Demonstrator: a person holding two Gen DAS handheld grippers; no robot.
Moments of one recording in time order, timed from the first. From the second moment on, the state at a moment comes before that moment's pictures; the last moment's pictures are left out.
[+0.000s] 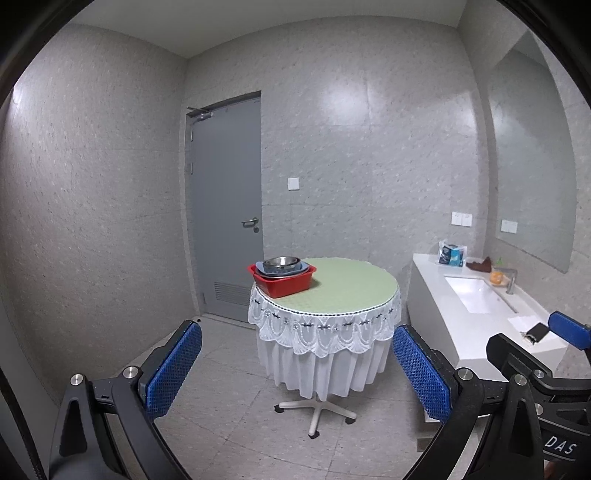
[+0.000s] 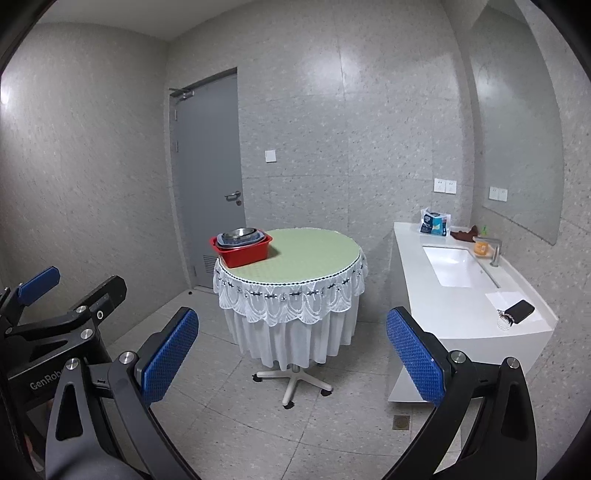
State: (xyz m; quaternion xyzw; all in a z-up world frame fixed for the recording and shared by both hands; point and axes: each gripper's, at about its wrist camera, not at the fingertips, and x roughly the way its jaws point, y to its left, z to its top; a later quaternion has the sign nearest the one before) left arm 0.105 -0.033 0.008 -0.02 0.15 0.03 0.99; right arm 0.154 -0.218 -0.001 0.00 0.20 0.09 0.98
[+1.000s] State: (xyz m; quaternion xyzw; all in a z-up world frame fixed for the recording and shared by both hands) left arm 0.135 -0.015 0.005 -0.02 0.14 0.02 0.99; right arm 0.152 -0.209 -0.005 -0.01 0.20 0.08 0.98
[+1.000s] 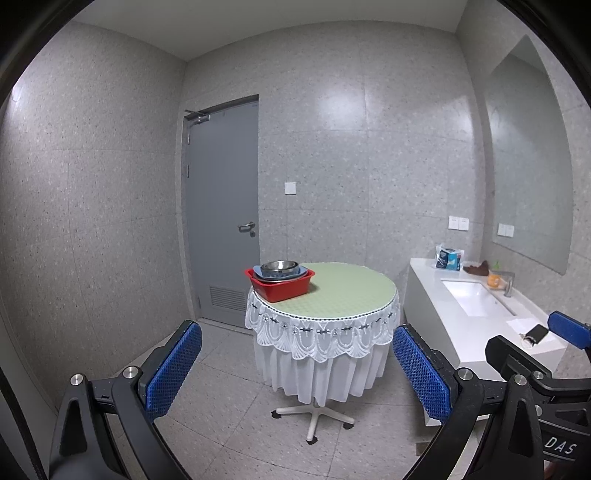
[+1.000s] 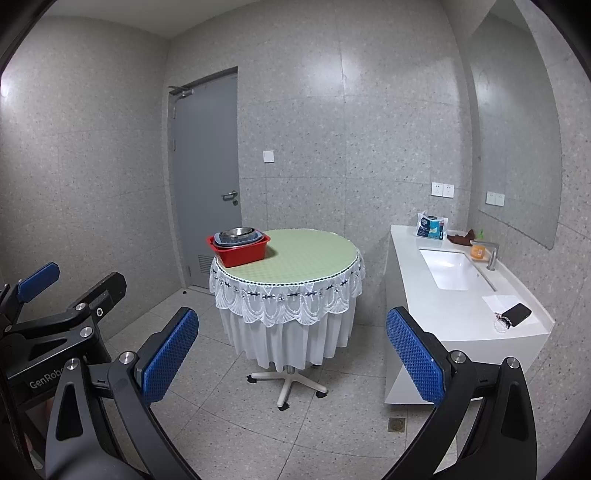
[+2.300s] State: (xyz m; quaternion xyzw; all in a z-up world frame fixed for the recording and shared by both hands) left arm 0.137 -0.028 -0.005 -0.02 0.13 0.02 0.99; right arm 0.157 -0.210 -0.009 -0.01 0.20 0.08 0.98
